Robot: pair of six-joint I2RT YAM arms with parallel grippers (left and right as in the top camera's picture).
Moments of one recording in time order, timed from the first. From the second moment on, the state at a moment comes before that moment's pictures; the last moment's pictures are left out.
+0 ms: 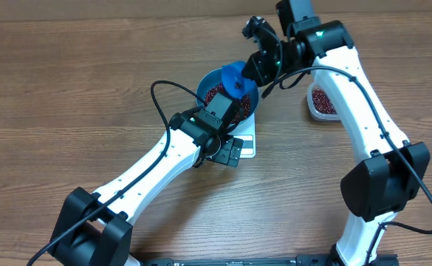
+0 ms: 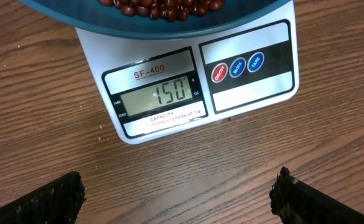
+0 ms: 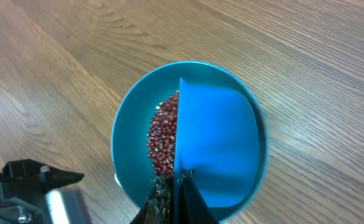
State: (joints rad) left arm -0.64 1.68 1.22 -0.85 -0.02 -0.36; right arm 0.29 1.99 1.97 -1.08 -0.48 -0.19
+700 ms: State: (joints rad) left arm -0.64 1.68 1.22 -0.85 -0.02 -0.36; right arm 0.06 1.99 1.97 -1.14 -0.85 -0.14
